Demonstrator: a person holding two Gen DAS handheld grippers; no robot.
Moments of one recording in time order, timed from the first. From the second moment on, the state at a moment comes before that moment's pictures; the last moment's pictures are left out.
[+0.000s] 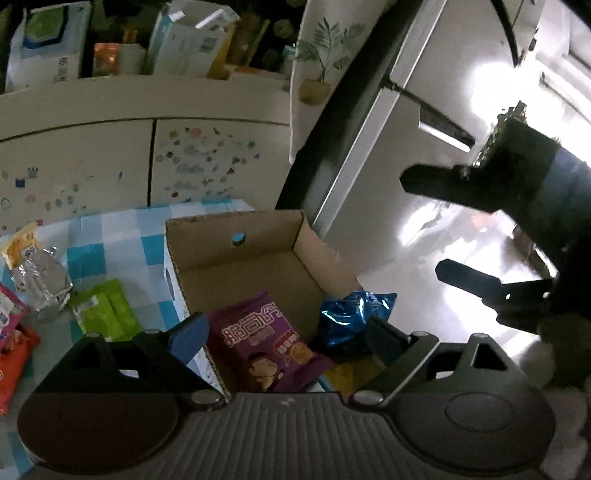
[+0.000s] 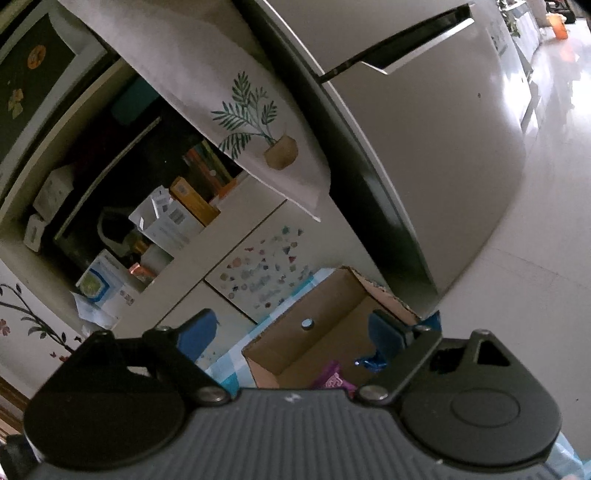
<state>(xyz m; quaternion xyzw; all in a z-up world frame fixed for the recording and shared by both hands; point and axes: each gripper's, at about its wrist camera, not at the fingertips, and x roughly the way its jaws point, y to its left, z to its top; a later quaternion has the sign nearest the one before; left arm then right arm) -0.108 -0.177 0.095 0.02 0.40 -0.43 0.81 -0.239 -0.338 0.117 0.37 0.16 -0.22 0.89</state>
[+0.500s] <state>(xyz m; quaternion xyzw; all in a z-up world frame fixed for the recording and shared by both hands) -0.056 -0.091 0.109 0.02 0.38 -0.37 0.85 -0.225 -0.328 0.114 0.37 0.16 -0.22 0.89</state>
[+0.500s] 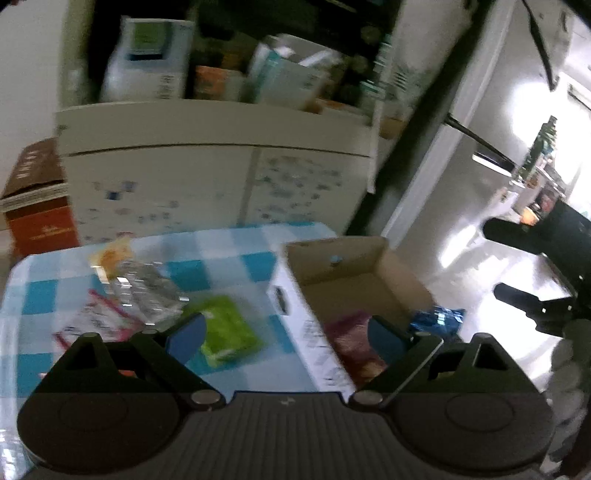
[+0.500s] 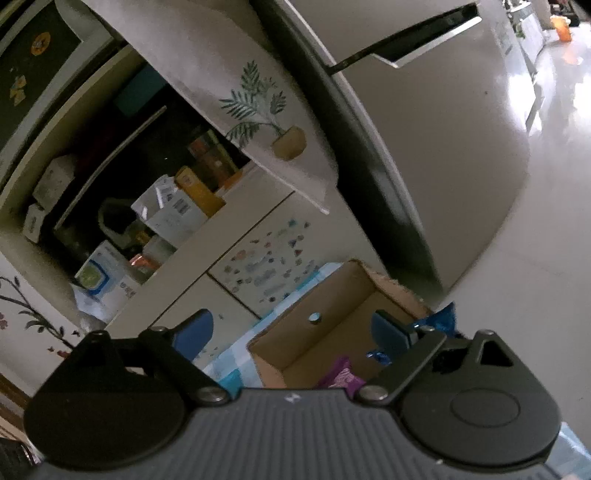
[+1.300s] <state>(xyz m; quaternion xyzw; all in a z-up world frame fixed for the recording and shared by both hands) 0.004 0.025 0.062 0.07 0.44 -0.26 0.86 -0.158 -0.250 0.105 0.25 0.24 -0.09 0.93</state>
